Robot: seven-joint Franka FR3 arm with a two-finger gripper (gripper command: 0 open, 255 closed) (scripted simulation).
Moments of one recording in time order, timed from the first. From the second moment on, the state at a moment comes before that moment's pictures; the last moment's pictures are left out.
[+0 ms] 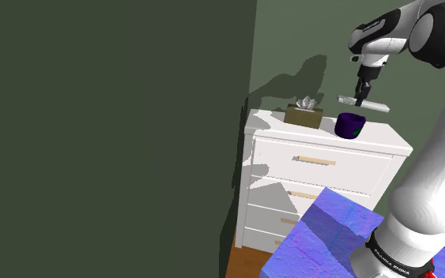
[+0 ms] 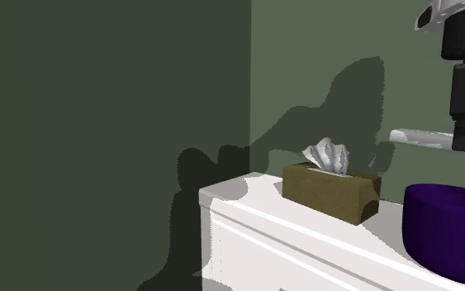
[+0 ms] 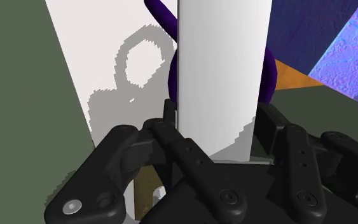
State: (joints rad) arm -0.37 0.13 -0.70 -1.79 0.08 1.91 -1.48
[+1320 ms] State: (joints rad) arm -0.38 0.17 -0.70 -1.90 0.11 2.05 -1.51
